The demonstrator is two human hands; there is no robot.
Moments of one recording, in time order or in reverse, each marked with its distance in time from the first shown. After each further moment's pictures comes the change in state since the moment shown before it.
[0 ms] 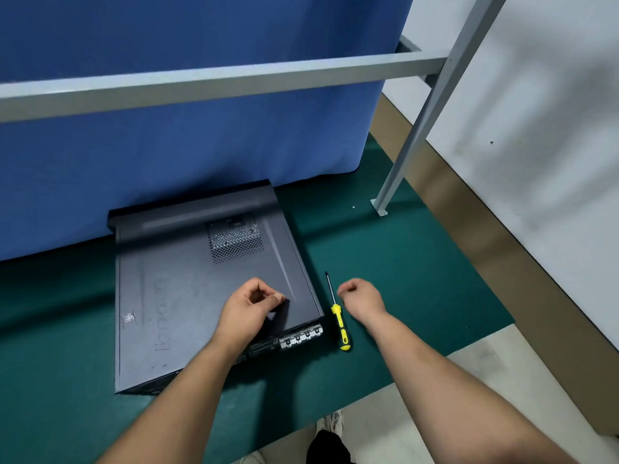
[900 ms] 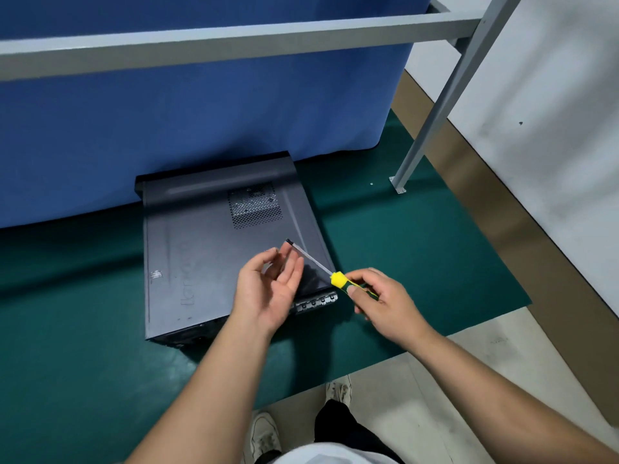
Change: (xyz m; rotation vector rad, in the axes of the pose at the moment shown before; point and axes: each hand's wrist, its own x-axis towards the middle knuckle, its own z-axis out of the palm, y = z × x) left_hand -0.033 0.017 0.012 -1.286 0.024 -0.341; right_hand -0.107 0.016 -0.025 0.121 -0.179 -0.587
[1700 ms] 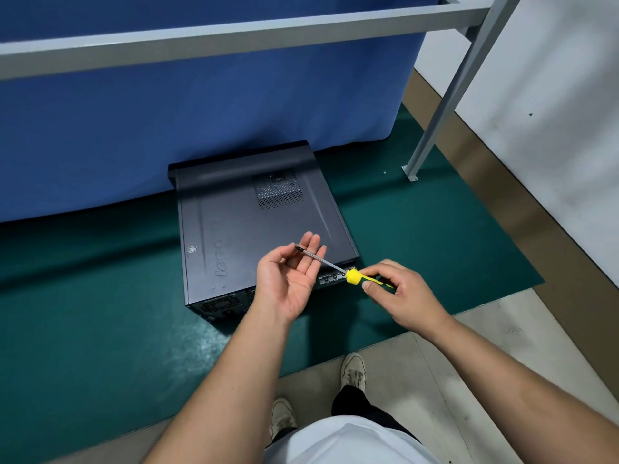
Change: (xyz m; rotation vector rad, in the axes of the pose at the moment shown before) left_hand -0.046 0.003 -0.026 -0.050 -0.119 -0.028; right_hand -0.044 -0.011 0.018 -0.146 -0.005 -0.111
